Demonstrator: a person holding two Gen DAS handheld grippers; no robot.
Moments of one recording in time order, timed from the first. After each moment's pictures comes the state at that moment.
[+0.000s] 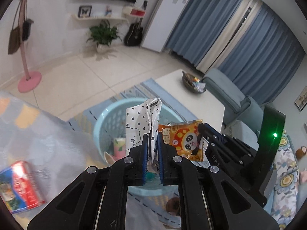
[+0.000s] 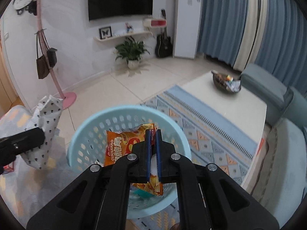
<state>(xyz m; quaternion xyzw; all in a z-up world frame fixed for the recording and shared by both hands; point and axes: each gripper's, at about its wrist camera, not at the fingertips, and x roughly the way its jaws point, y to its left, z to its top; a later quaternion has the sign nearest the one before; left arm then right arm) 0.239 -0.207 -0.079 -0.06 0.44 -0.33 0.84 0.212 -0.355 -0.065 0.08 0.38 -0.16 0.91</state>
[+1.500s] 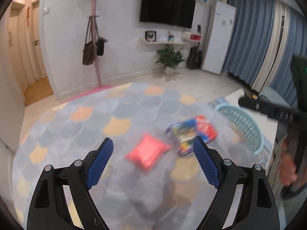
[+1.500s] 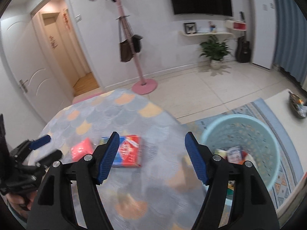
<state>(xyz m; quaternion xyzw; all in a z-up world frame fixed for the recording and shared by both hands) 0.152 0.051 -0.037 0.00 0.36 -0.11 0.93 0.217 -0.162 0.007 0.07 0.38 0.14 0.91</state>
